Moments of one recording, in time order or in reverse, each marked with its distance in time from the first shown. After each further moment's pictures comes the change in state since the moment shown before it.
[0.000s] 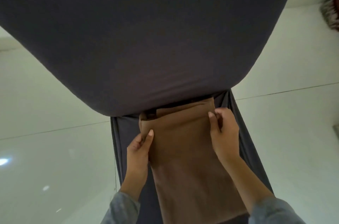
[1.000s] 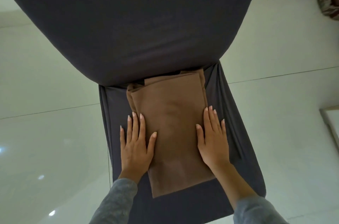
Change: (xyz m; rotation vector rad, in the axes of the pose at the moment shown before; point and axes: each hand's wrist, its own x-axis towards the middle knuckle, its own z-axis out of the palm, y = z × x) left_hand -0.011 -0.101 -0.036 1.498 0.090 0.637; right_hand -0.089 0.074 -0.007 -0.586 -0.342 -0.038
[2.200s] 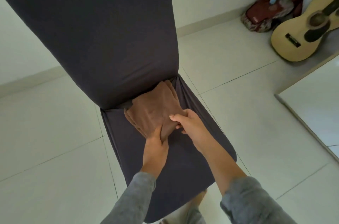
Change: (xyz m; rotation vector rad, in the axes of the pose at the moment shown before) left_hand -0.070 0.088 -0.105 -0.697 -0.147 0.143; right_hand -0.094 -0.091 -0.156 1.183 -0.124 0.416
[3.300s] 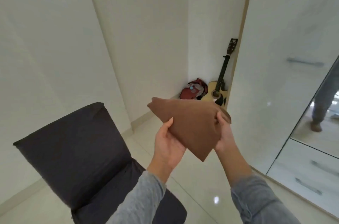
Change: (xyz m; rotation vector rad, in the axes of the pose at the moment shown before) left_hand -0.171 0.428 -0.008 -1.340 -0.739 -0.084; right_hand -0.293 -0.155 -0.260 1.153 0.275 -0.441
